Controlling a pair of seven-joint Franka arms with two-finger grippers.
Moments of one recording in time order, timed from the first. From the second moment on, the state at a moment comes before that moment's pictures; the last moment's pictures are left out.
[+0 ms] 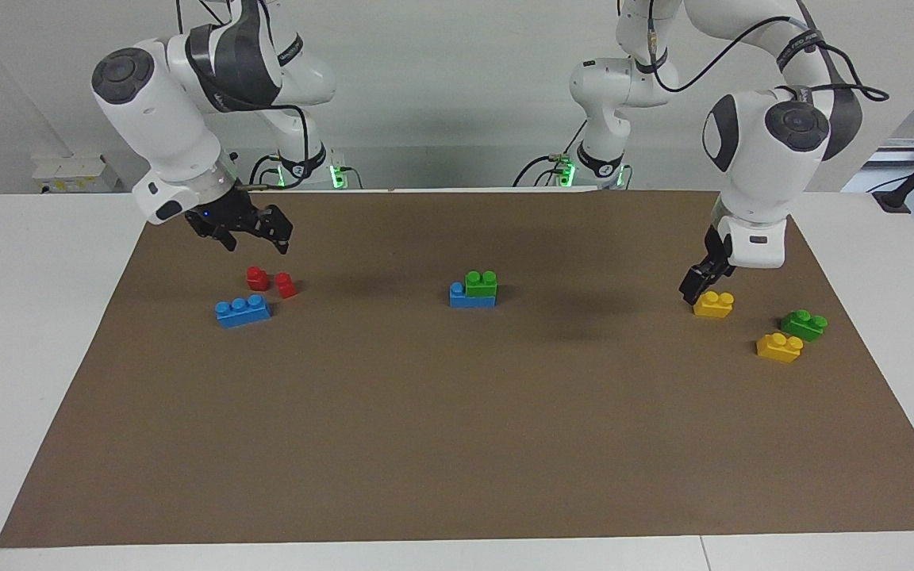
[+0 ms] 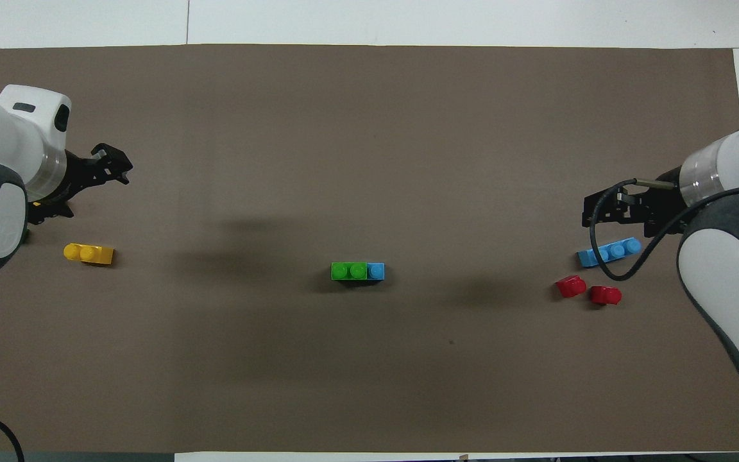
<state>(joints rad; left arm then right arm) -0.11 0.08 0.01 -1.80 0.13 1.87 -0.58 0.01 -0.05 0.04 -1.82 0.09 1.68 0.17</state>
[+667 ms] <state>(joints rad) -0.08 -0.02 0.01 -1.68 0.00 1.58 -0.23 -0.02 -0.04 0.04 -1.69 -0.01 1.53 0.08</state>
